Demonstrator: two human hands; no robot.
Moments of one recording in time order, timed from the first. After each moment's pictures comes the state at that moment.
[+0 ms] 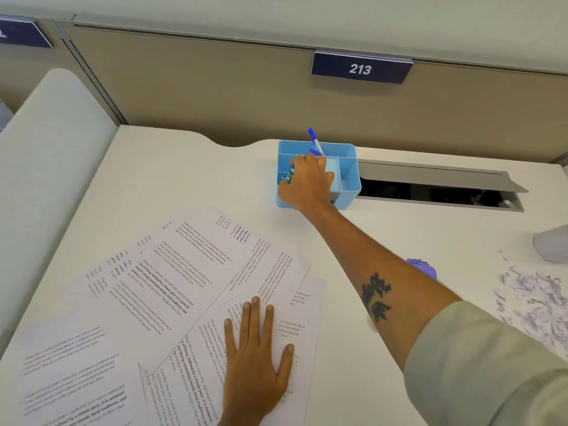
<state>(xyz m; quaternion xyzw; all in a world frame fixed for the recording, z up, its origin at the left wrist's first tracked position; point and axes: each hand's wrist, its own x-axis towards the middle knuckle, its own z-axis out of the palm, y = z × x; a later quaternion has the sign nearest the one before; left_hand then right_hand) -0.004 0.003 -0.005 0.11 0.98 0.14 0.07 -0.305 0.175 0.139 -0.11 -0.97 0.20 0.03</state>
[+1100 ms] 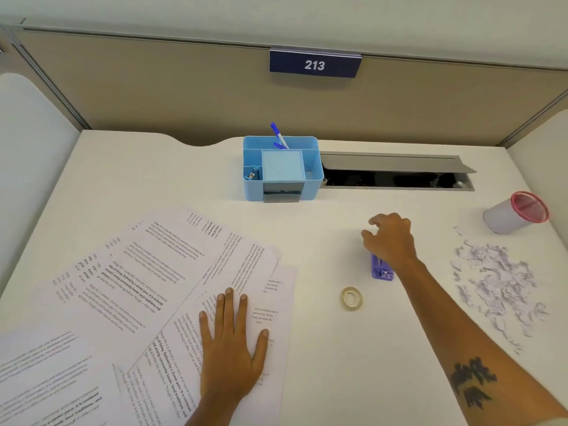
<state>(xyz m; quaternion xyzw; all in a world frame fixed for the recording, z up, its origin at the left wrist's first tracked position) 0.001 0.001 0.005 0.12 0.98 0.12 0.05 -0.127 0.381 0.105 -0.30 -0.93 0.18 -0.07</state>
